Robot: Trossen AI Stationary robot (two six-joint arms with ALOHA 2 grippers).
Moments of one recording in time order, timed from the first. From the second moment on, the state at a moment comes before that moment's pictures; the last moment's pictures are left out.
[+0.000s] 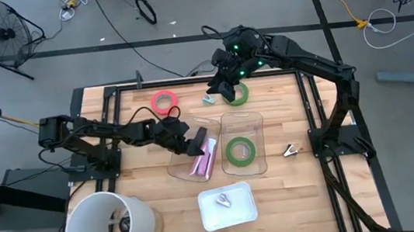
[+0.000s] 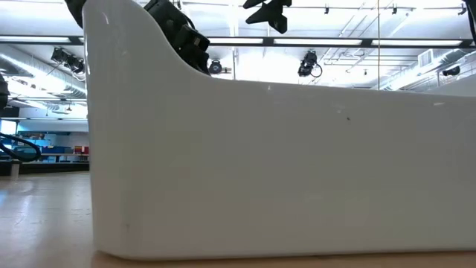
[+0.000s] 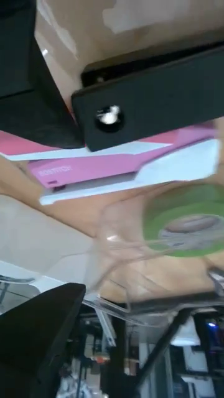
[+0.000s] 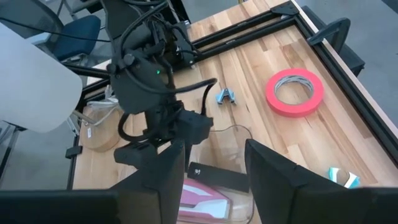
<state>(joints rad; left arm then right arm) 0.11 1.46 0.68 0.13 0.29 -1.12 -0.37 1.75 2.02 -0.96 -0.37 0.12</state>
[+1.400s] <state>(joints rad) 0.68 1.28 0.68 -0.20 0.16 -0.33 -0.36 1.75 2.02 -1.09 -0.14 0.11</state>
